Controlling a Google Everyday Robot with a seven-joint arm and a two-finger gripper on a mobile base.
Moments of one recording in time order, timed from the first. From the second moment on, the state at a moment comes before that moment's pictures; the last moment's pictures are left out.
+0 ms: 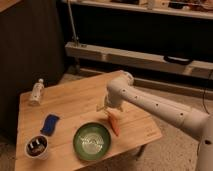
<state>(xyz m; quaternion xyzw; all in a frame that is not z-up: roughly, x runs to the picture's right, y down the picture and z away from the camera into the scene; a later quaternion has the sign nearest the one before) 0.031 0.118 0.843 -0.15 -0.26 -0.67 0.68</state>
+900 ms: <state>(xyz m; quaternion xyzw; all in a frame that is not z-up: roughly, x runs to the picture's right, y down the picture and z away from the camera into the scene) 0.045 0.152 0.841 -0.17 -0.30 -0.68 0.65</state>
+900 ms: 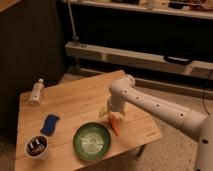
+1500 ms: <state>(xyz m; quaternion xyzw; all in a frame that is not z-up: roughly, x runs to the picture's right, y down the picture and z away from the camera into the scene) 0.051 0.172 0.859 -0.19 -0.28 -0.68 0.65</state>
